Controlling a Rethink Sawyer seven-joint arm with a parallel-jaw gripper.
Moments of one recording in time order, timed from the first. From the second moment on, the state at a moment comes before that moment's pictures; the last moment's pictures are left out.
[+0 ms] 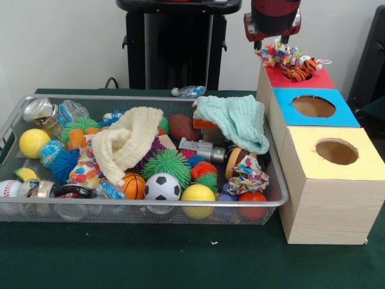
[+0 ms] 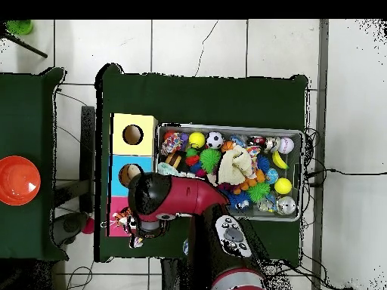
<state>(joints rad) -0.19 -0.67 0.16 1.89 0.06 1.06 1.60</state>
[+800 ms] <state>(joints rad) -0.20 -0.67 0.16 1.97 0.15 0.94 1.60</state>
